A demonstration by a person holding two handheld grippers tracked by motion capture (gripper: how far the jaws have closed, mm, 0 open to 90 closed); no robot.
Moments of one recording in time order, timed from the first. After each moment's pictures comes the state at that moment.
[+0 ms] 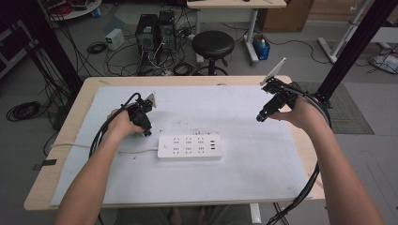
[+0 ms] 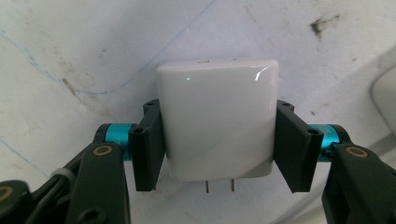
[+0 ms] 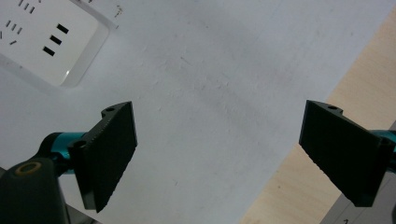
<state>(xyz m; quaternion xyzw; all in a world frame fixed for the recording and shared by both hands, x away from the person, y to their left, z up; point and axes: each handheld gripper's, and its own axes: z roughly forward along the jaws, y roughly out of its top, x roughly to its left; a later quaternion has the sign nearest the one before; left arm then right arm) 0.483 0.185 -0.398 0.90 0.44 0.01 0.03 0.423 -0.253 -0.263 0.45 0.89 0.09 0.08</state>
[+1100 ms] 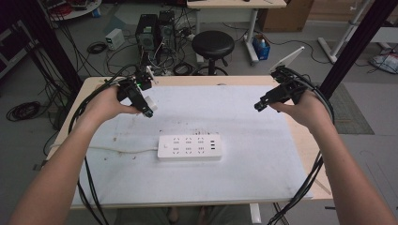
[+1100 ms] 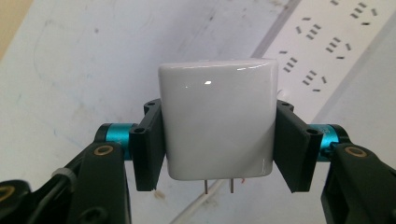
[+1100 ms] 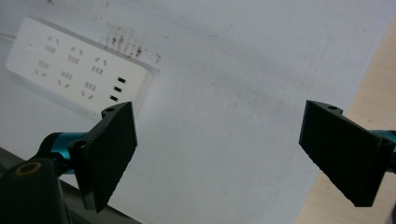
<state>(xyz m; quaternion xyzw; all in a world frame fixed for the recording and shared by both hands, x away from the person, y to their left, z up) 0.434 0.157 -0.260 0.95 0.29 0.08 0.13 0.411 -0.257 -0.227 0.53 0.83 0.18 0.04</state>
